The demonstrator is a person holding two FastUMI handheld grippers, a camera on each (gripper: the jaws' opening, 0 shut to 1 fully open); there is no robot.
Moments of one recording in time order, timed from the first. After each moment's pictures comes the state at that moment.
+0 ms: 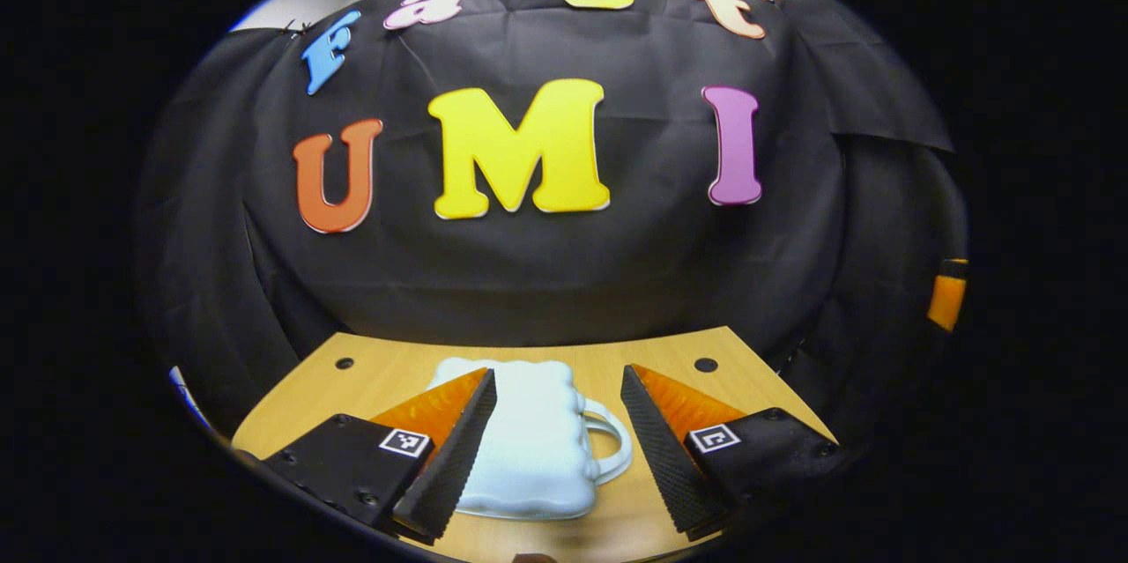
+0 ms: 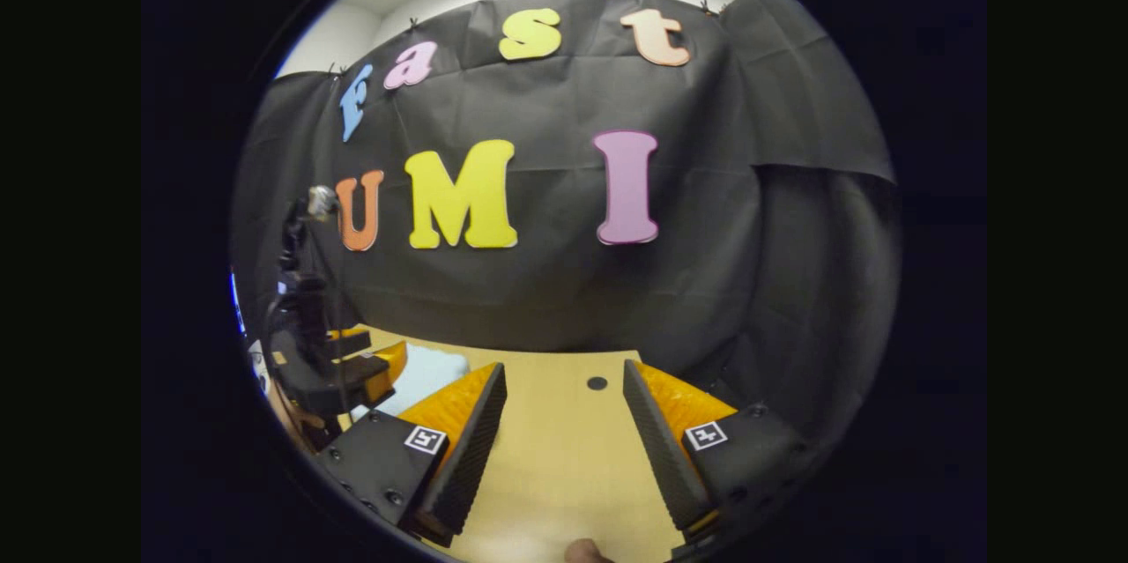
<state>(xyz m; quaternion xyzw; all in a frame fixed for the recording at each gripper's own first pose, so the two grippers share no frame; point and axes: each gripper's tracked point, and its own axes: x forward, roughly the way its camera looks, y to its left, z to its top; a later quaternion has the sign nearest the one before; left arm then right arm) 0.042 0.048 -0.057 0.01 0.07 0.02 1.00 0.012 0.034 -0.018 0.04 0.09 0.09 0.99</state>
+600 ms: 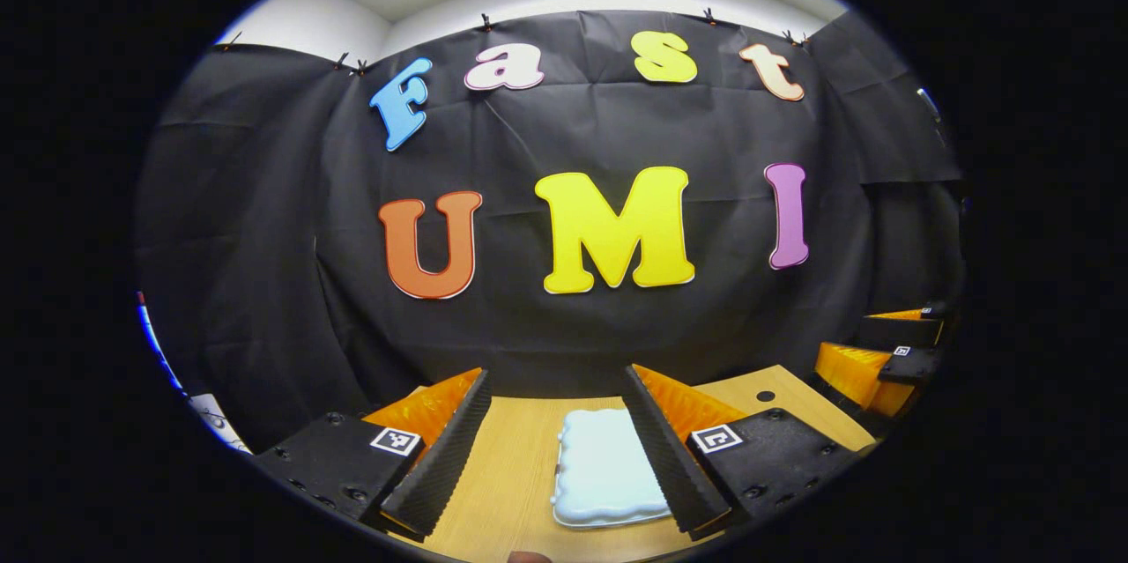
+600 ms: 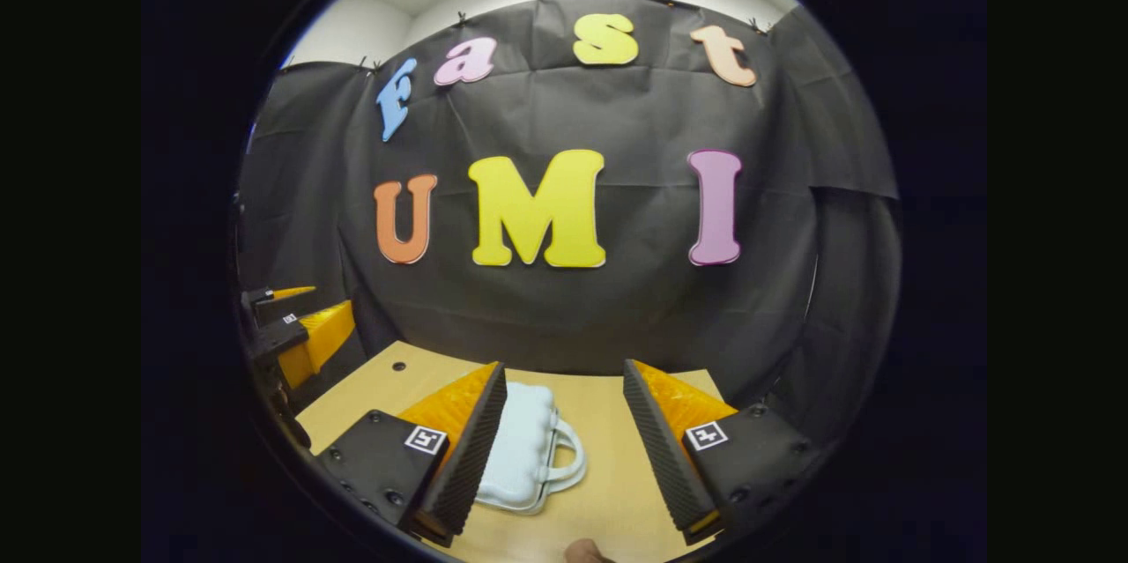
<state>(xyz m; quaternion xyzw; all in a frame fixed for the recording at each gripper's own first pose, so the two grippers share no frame) -0.013 0.192 0.014 0.02 0.00 0.06 1.00 0.025 0.212 0.009 0.03 0.06 0.14 0.99</state>
